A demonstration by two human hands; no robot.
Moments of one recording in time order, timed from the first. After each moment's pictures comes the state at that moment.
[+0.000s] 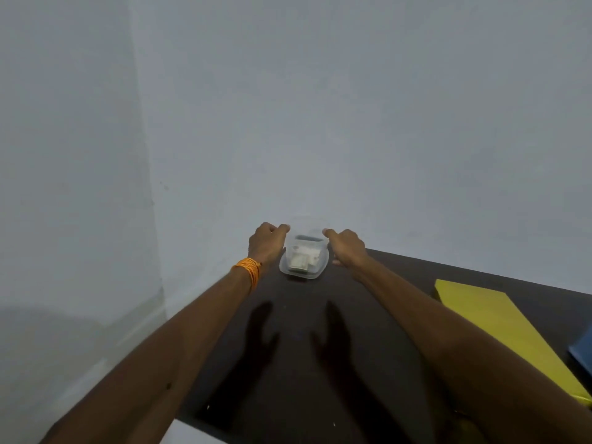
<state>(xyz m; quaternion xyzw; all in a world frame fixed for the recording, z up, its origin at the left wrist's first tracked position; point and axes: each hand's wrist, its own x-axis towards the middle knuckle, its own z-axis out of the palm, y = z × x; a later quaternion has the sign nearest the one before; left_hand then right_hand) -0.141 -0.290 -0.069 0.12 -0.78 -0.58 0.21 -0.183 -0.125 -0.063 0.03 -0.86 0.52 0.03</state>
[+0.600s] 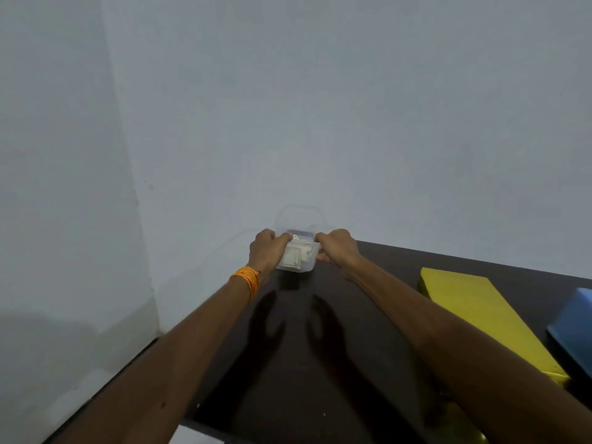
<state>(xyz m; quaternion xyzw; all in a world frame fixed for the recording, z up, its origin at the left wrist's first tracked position) -0.143 -0.266 -0.086 0.11 -0.79 -0.57 0.19 -0.188 -0.116 -0.076 0.03 -0.82 0.57 0.03</state>
